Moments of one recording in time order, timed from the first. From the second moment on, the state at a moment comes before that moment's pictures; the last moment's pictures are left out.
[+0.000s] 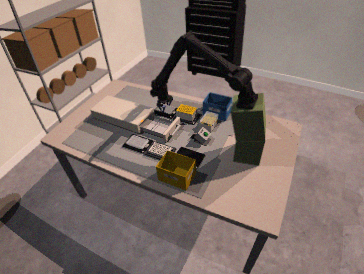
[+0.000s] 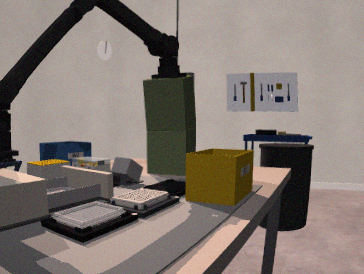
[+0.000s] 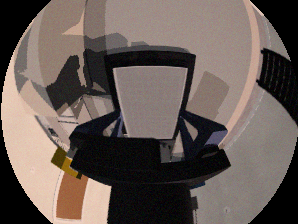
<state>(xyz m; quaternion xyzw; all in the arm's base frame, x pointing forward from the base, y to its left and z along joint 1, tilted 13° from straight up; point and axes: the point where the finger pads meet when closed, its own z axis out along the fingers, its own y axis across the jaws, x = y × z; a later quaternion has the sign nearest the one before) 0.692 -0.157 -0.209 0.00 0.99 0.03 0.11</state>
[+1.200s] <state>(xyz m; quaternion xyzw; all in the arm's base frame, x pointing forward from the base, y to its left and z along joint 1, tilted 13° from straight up) 0.692 -0.157 -0.209 0.00 0.99 0.03 0.11</state>
